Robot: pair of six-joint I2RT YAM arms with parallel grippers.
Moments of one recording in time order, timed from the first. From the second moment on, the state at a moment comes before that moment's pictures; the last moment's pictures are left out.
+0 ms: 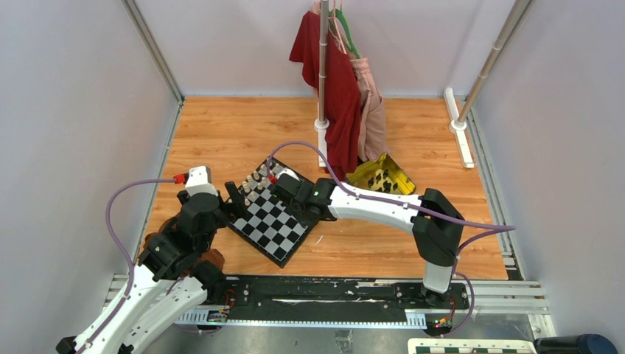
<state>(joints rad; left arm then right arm) -0.63 0.46 0.69 -0.74 -0.59 -0.53 1.15 1.80 1.44 -0.74 0.26 0.29</state>
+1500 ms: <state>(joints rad) -0.63 0.48 0.69 -0.74 -0.59 -0.53 1.09 1.91 1.45 -0.67 0.21 0.27</state>
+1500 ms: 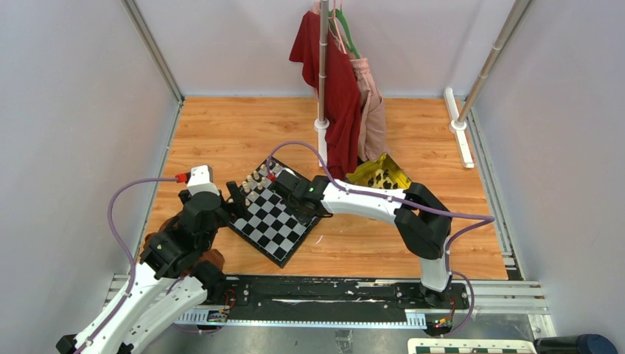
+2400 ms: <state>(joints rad) -0.65 0.48 0.69 -0.74 -0.59 -0.53 1.09 1.91 1.44 -0.66 0.19 0.25</state>
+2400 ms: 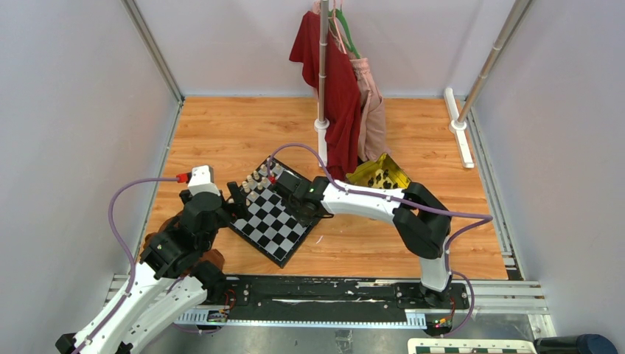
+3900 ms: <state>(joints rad) -0.66 0.48 0.69 -0.74 -0.60 -0.53 0.65 1.52 1.25 -0.72 0.36 0.34</state>
